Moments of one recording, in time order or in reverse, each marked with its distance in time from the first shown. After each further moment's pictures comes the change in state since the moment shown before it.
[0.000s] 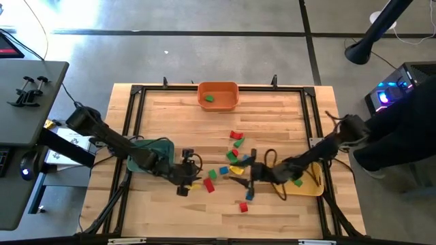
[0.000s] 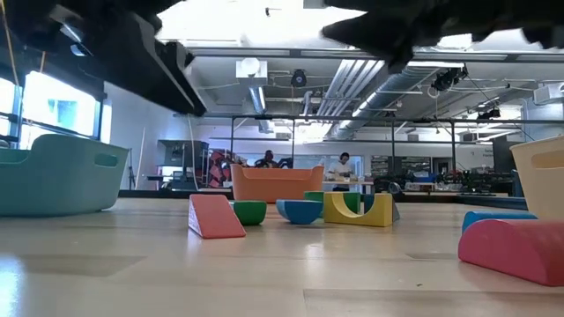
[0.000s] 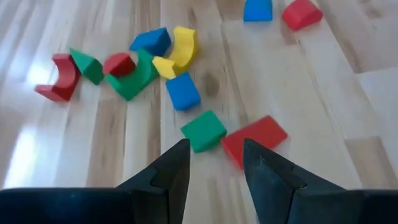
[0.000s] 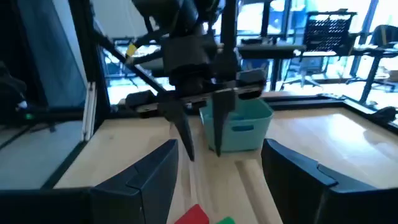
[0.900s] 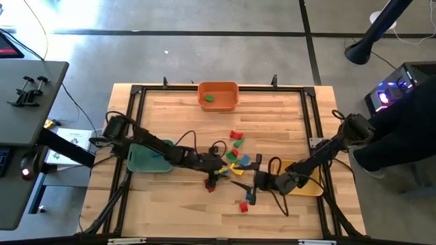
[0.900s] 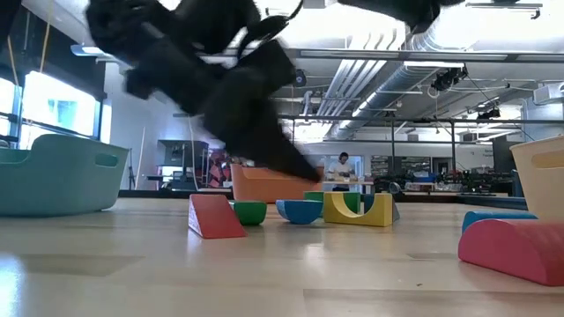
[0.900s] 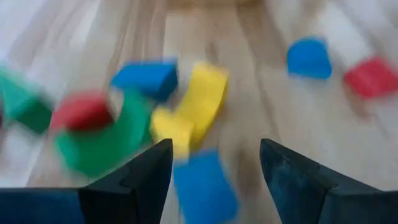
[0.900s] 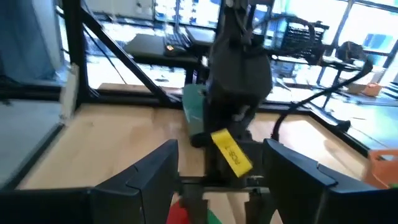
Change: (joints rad) left arm 0.235 0.447 0.123 0.547 0.269 0.071; right arm 0.121 -0.075 0.097 -0.251 0.229 -0.091
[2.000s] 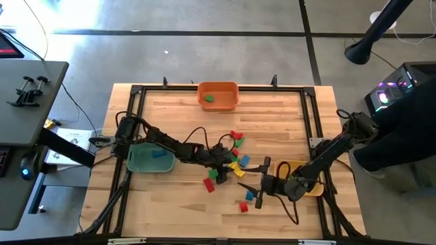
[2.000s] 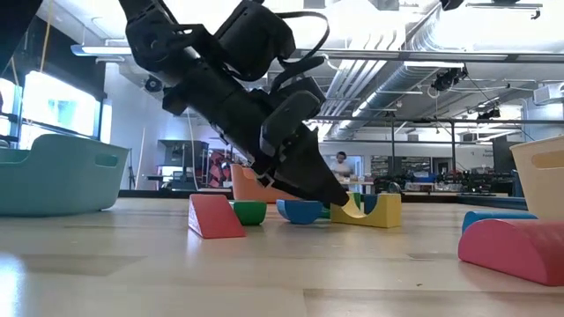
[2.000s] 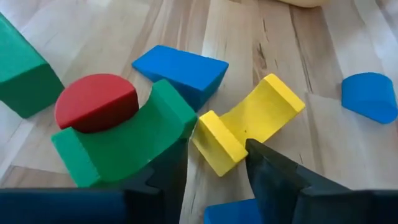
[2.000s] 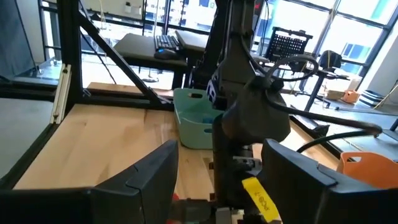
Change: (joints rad) left arm 0.074 0.105 0.112 -0.083 0.042 -0.232; right arm 0.103 -0.055 0.005 -0.062 0.147 -0.032
